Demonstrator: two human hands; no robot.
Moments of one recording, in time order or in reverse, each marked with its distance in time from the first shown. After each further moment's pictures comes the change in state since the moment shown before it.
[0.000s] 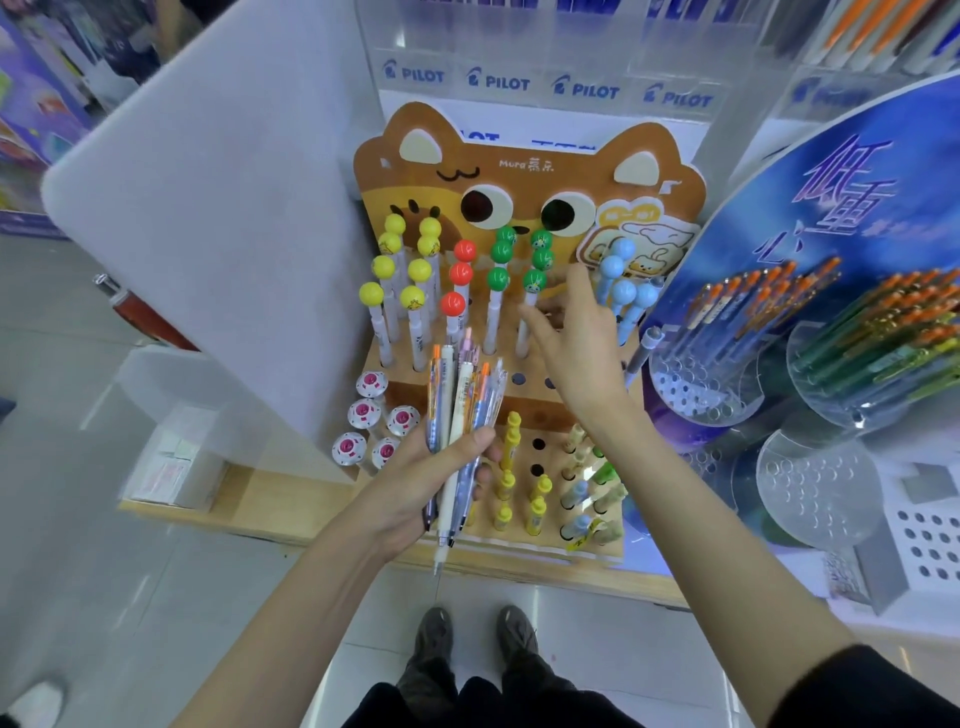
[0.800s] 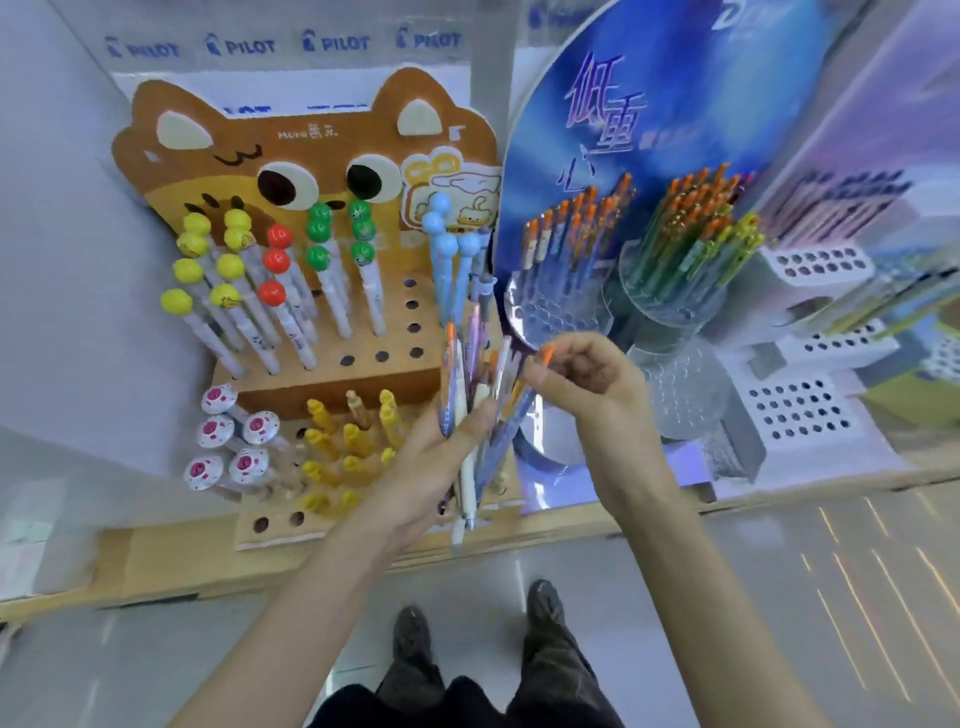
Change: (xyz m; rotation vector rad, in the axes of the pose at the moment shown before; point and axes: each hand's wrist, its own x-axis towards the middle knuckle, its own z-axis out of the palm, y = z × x) left_hand 0.015 -0.031 0.100 0.153 -0.139 0.027; right_hand -0.122 0.024 -0.100 0.765 0.204 0.330
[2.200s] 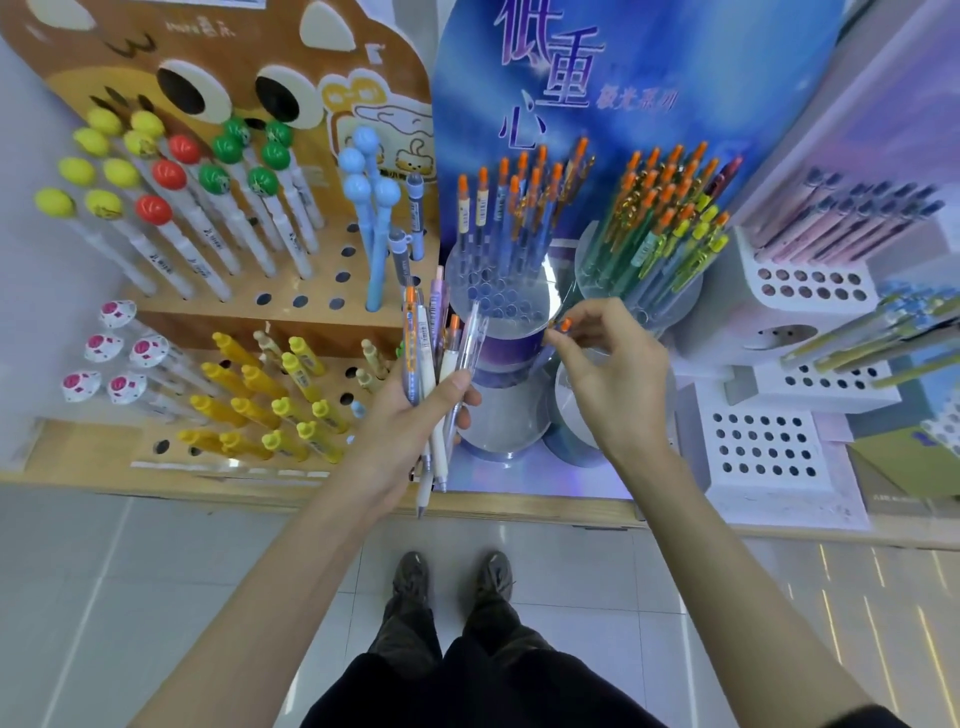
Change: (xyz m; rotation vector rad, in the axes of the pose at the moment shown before) left_hand 0.029 -0.022 0.080 -0.031 0.288 0.070; right_hand 0.069 0.025 -0.112 -0.666 -0.003 -0.318
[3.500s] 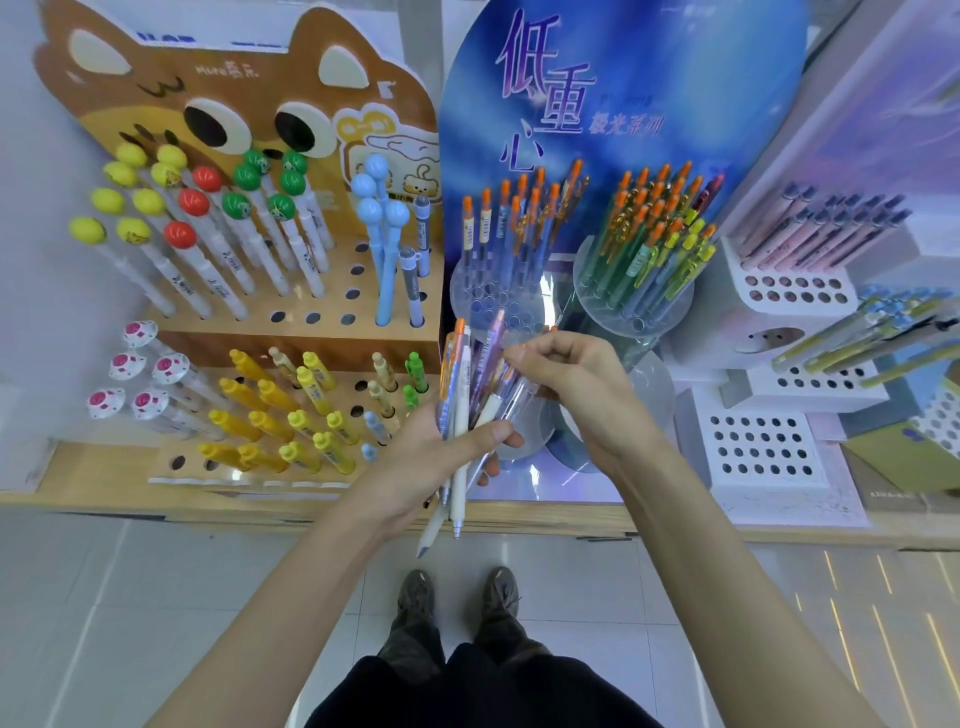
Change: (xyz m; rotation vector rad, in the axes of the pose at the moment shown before) left_hand -0.014 0.004 -0.002 0.123 -0.267 -0.070; right_hand -0.003 -0.041 0.003 0.423 -0.356 0.494
